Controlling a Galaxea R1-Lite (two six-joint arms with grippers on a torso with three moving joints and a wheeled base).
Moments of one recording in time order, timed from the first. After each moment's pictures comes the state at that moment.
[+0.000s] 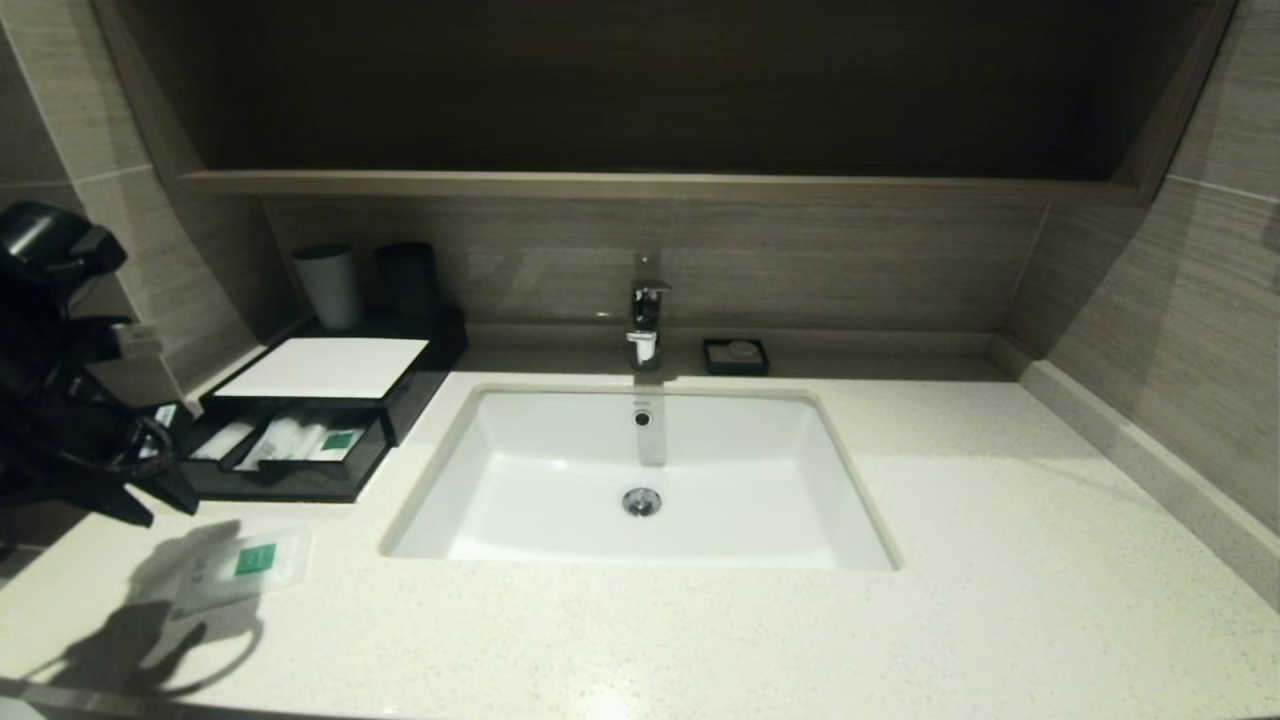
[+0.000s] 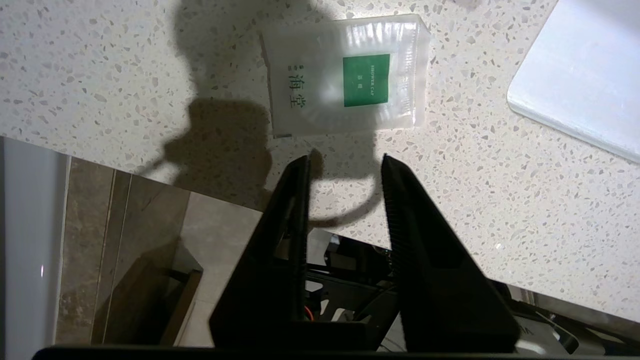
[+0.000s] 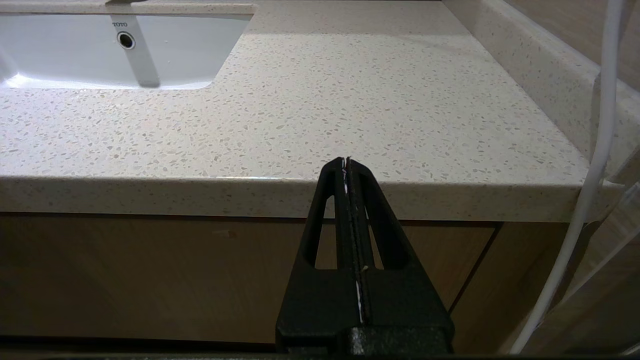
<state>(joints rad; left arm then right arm) 0.18 1.71 -1.55 1.08 -0.06 -0.12 0.00 0.00 0.00 0.00 0.00 0.00</state>
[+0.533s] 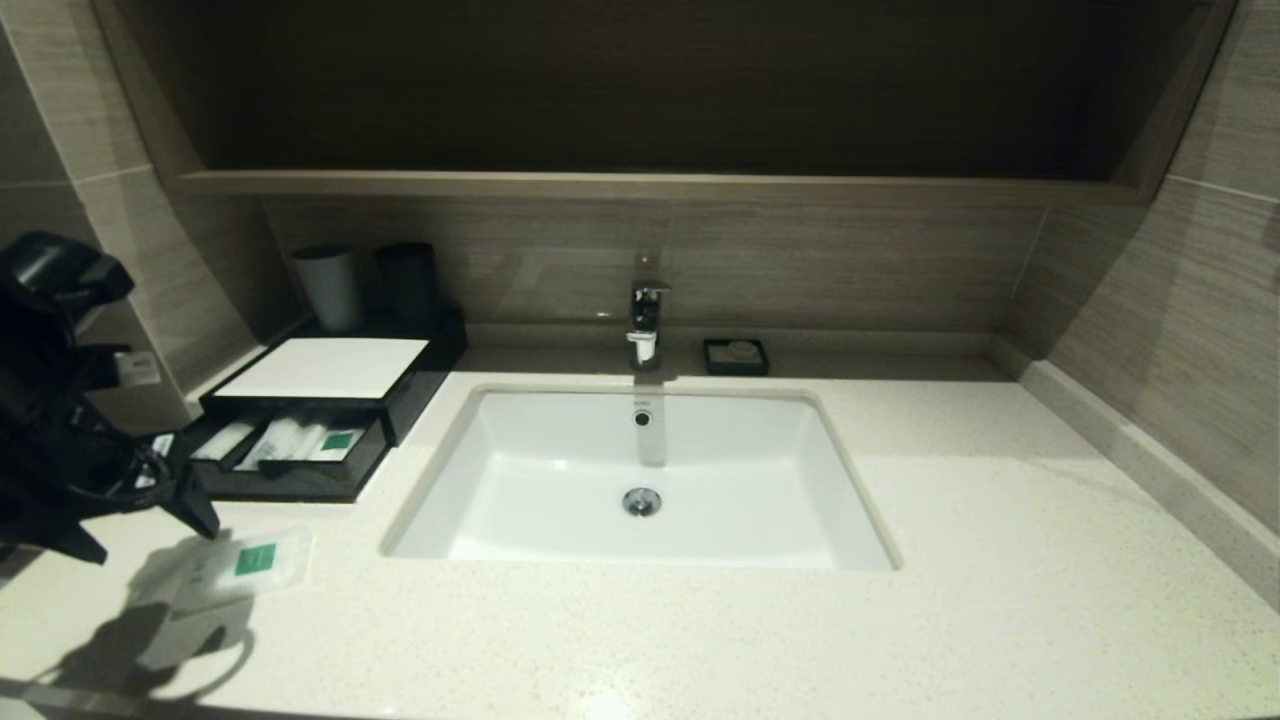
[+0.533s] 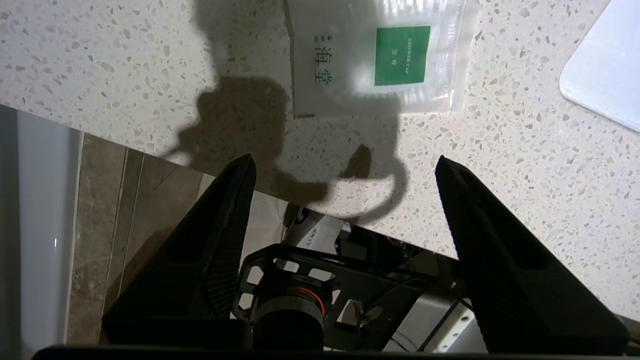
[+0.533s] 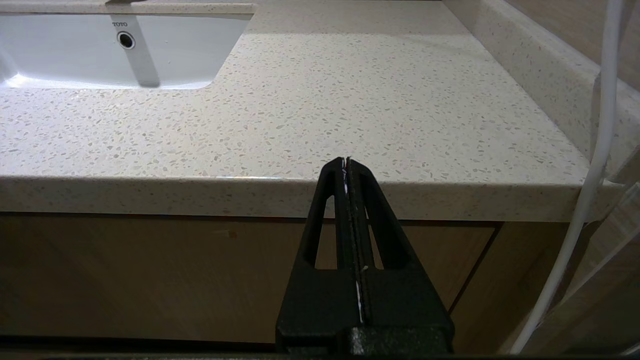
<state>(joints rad) 0.18 1.70 -1.47 1.06 -0.01 -0.13 0.00 0.00 0.00 0.00 0.00 0.00</state>
